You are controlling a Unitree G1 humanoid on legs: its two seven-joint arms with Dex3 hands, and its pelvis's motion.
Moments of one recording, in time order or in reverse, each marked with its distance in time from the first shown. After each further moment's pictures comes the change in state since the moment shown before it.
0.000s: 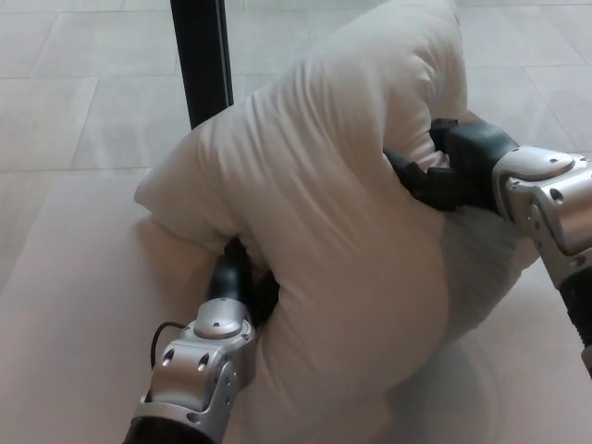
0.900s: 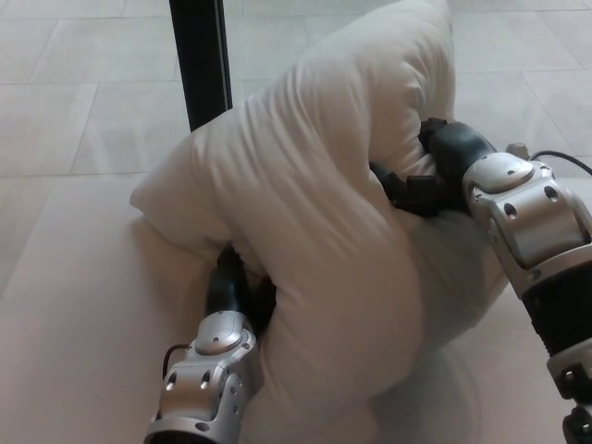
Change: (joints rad) left_arm 0.013 -0.085 0.126 0.093 0.001 -0.147 0.007; right_arm 0.005 0.086 0.007 0.005 -0.143 -0.008 -0.120
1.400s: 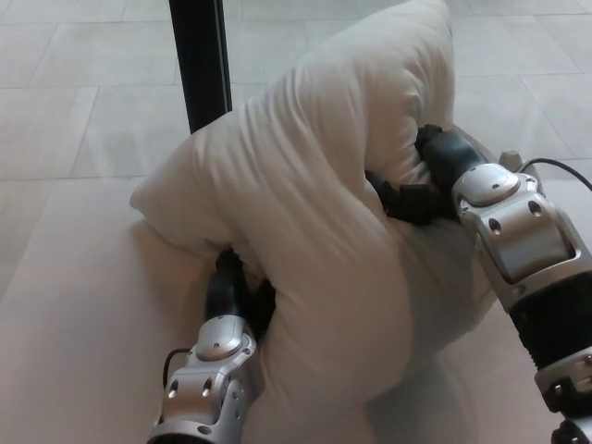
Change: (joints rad) left_arm 0.001 -0.001 0.000 0.045 0.000 -0.068 0.000; right_arm 0.034 0.037 -0.004 -0.025 -0.056 -0.004 -0.044
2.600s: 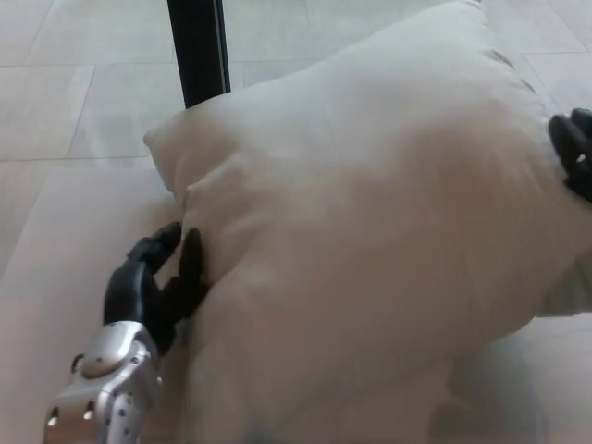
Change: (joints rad) left_arm 0.158 0.258 0.132 -0.308 -0.162 0.087 -0.166; right_arm 0.228 -0.166 -0.713 -0.357 0.267 0.143 0.137
